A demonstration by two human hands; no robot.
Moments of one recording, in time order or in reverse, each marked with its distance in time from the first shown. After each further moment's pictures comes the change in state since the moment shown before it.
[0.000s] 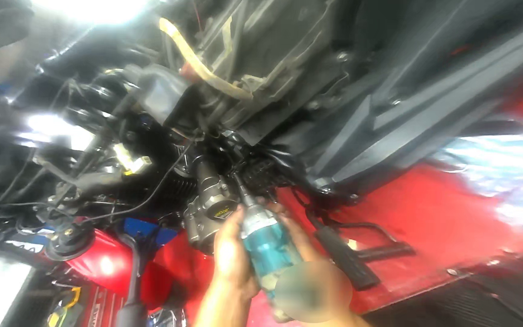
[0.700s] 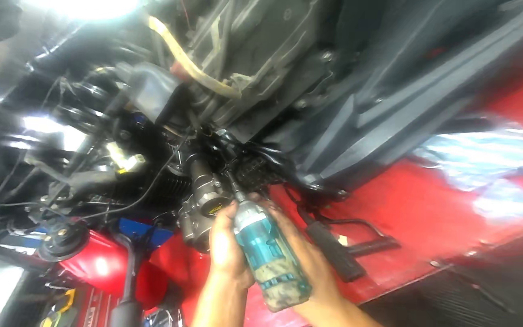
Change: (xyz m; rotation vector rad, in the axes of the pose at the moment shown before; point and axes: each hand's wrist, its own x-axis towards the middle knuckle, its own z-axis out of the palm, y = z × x) left_hand 0.003 -0.003 0.003 -0.013 -0.003 0.017; right_hand 0.006 0.006 -0.005 0.004 -0.023 -0.061
